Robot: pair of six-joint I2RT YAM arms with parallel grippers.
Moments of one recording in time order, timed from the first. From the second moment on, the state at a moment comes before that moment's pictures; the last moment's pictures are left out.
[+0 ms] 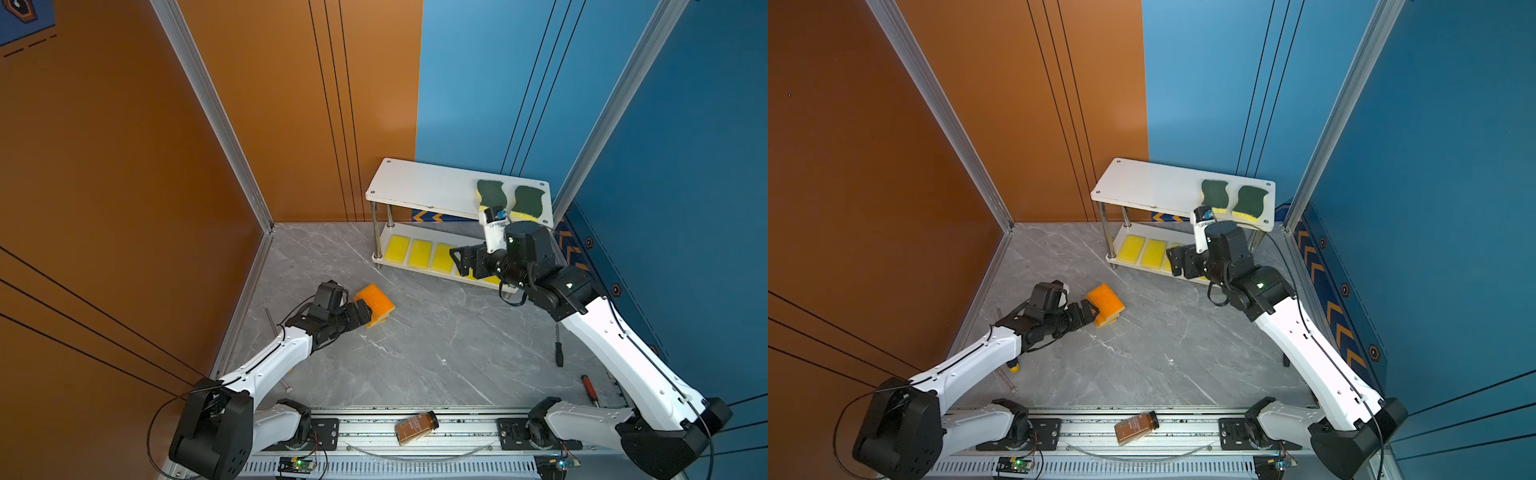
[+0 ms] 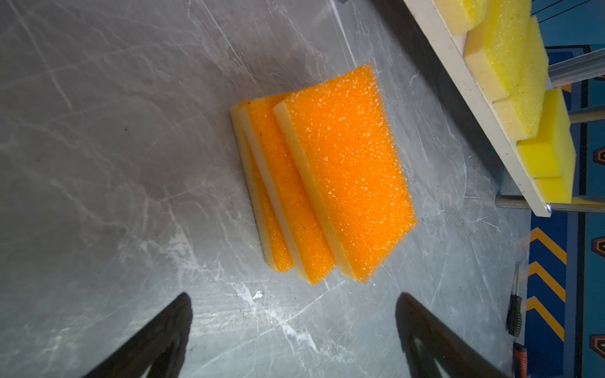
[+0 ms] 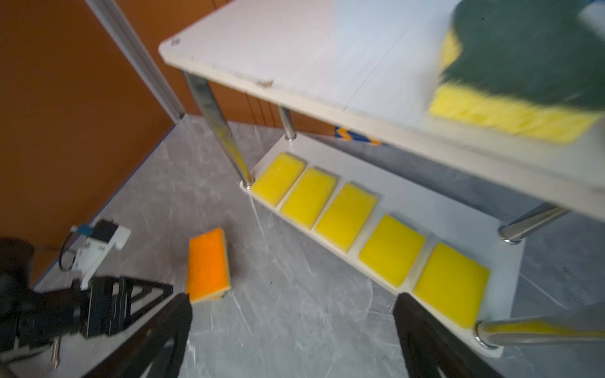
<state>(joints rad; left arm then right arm) -0.34 1.20 0.65 -0.32 0.16 -0.74 0.59 1.23 1.37 -0.69 0.07 0.20</state>
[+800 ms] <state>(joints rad) -0.36 1.22 0.66 -0.40 0.11 -0.75 0.79 1.69 1.18 -0.47 0.15 0.22</state>
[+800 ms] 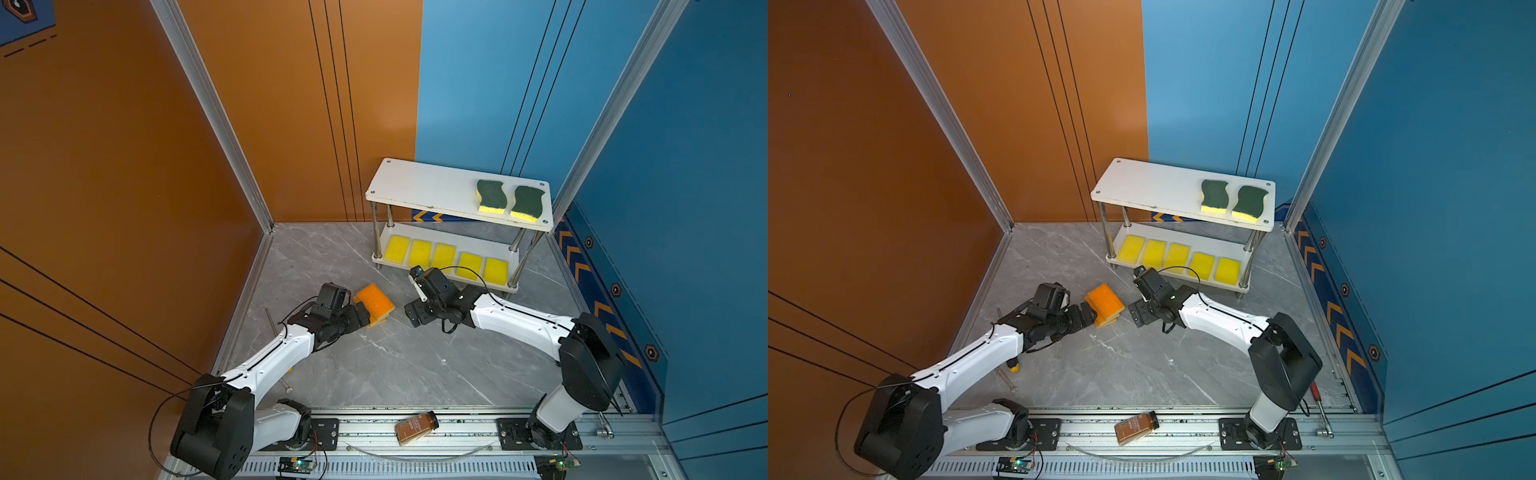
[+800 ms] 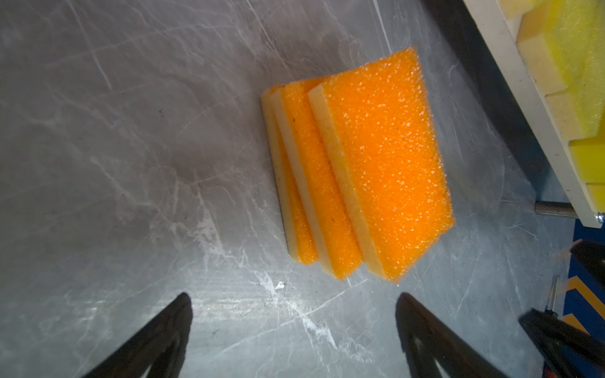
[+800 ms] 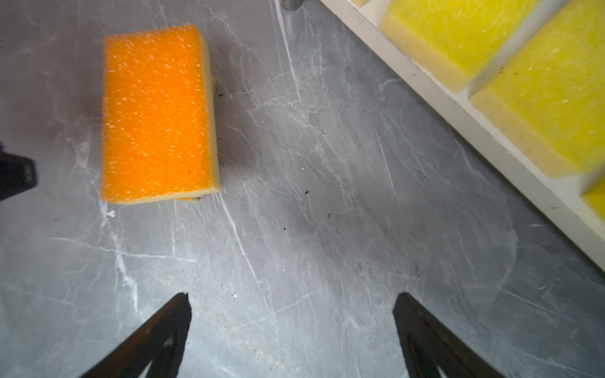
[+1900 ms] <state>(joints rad) -0.36 1.26 0.68 -0.42 0.10 -0.72 0.84 1.97 1.45 -0.49 0.22 0.22</state>
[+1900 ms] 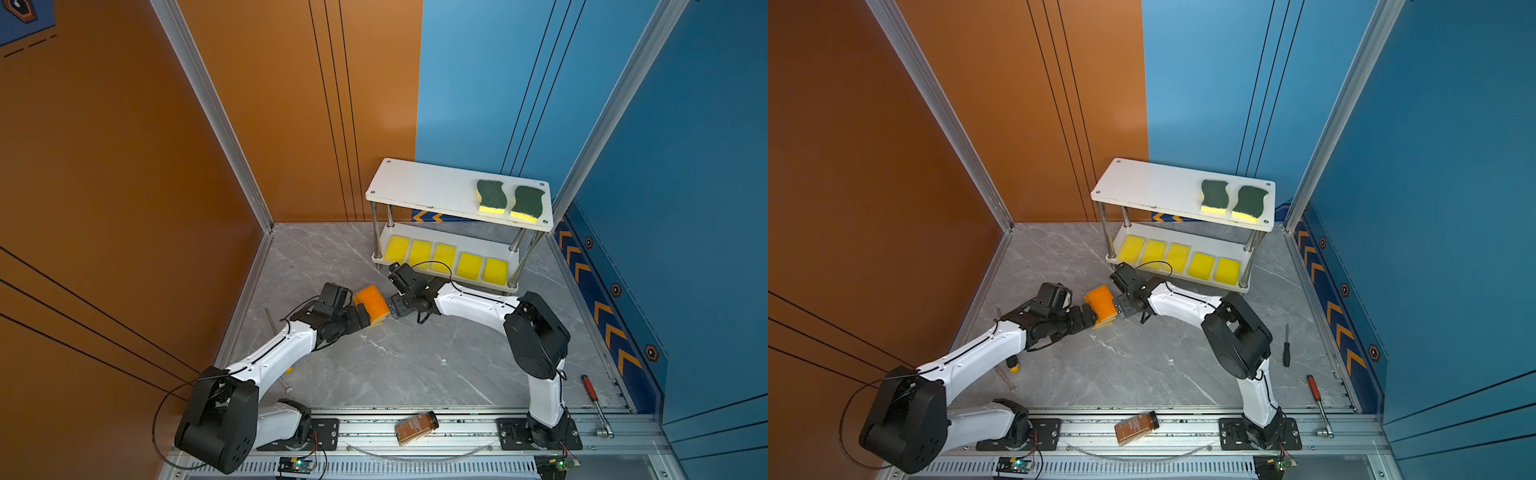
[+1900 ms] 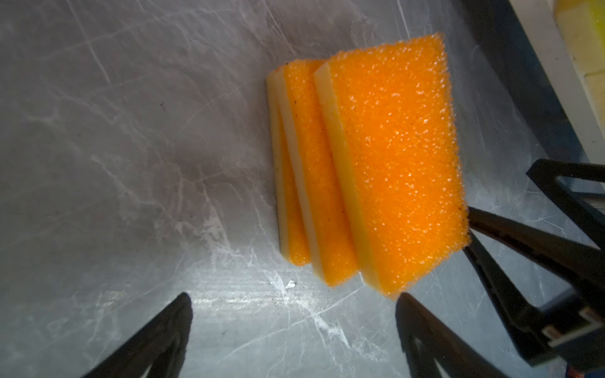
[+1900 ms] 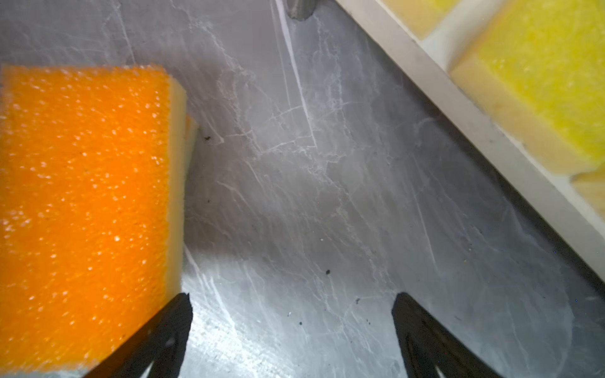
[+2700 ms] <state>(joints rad) -0.38 1.19 0.68 -0.42 0.10 -0.67 0.74 1.94 1.32 -0.45 -0.06 0.23</state>
